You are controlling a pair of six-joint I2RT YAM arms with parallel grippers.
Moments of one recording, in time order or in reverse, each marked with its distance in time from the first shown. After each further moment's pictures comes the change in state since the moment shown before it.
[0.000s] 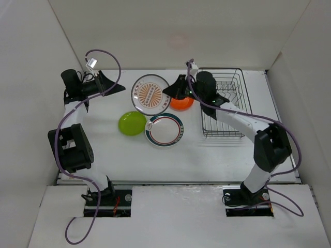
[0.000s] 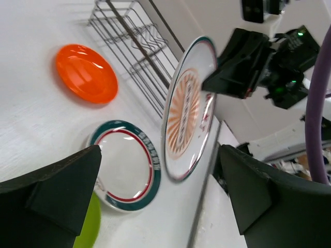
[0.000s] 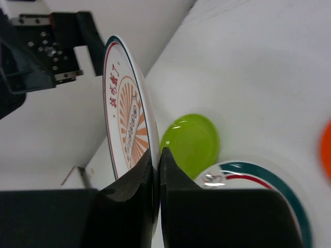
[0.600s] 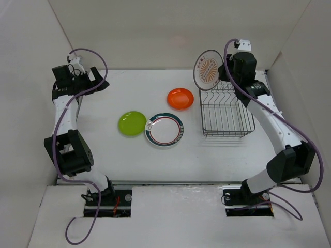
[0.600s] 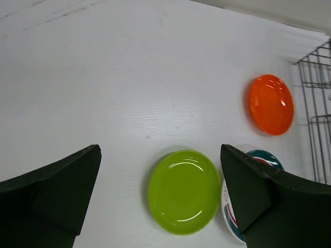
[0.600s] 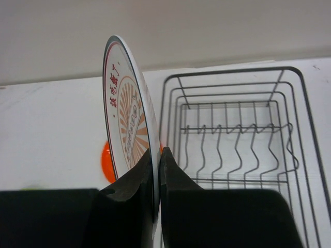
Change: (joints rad) left arm 0.069 -0.046 0.198 -0.666 -0.766 0.522; right arm -0.289 -0.241 0.188 -0.561 0.547 -0.360
